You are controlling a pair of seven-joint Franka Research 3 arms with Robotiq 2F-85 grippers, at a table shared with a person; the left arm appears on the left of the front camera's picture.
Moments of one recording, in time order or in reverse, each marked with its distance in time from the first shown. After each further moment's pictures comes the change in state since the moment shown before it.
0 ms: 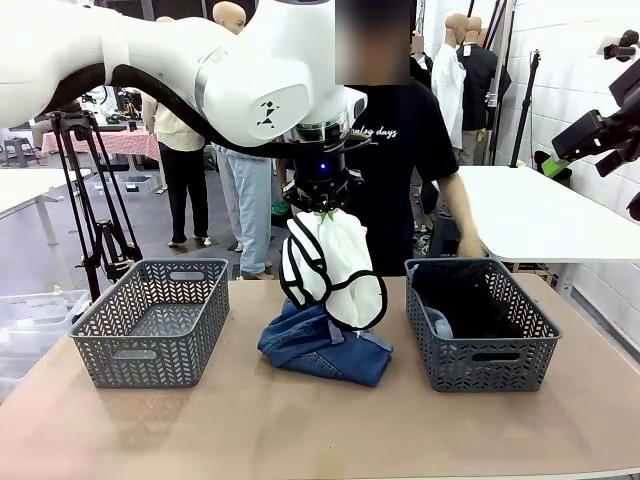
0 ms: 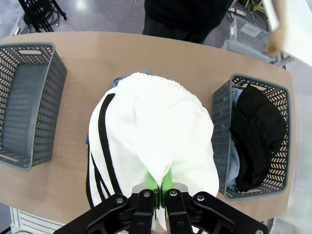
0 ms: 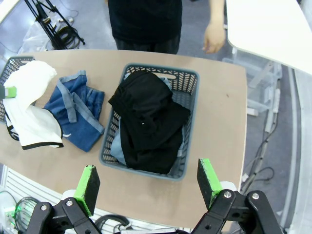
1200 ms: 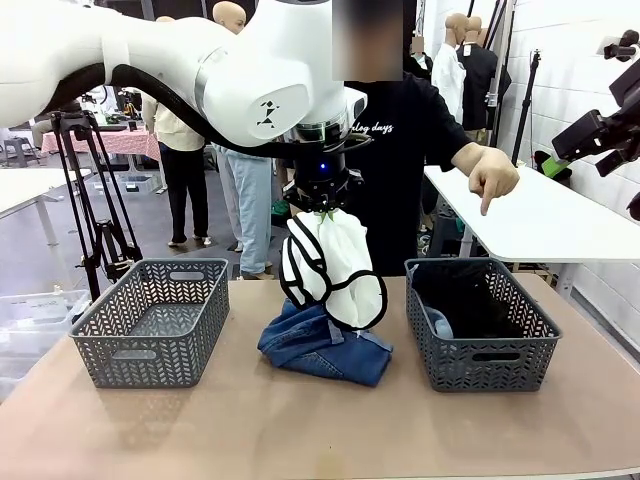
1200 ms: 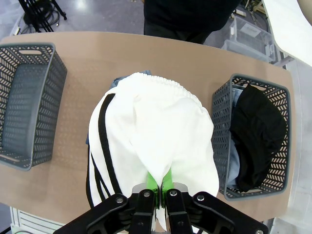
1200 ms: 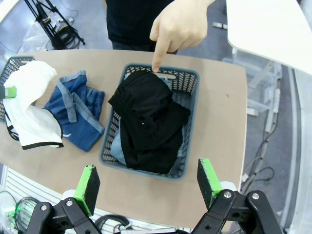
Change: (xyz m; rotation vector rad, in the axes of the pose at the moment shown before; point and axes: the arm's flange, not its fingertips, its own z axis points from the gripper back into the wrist) left arm 0.000 0.000 0.000 0.000 0.000 0.000; right arm 0.000 0.000 0.000 0.000 0.000 0.000
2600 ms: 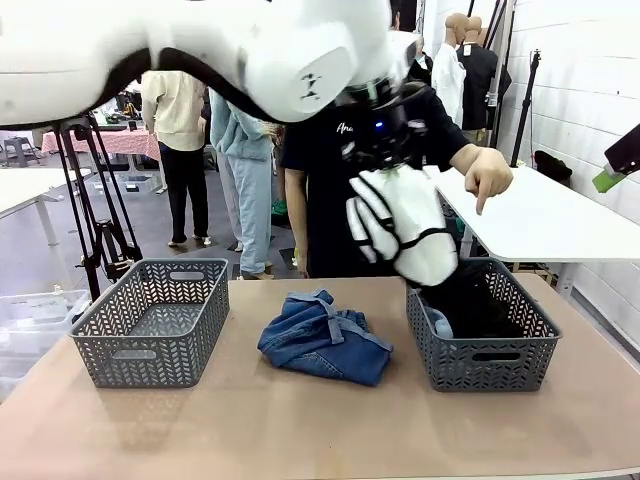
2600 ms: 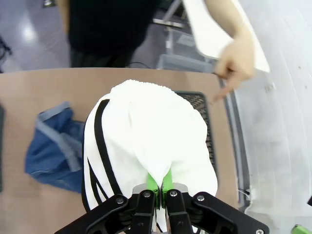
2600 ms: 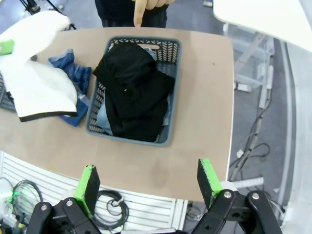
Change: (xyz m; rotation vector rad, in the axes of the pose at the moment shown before) left arm 0.007 -0.101 0.044 -0.296 -0.093 -0.080; right arm -0.033 -0.026 0.033 -0.034 0.093 -0.037
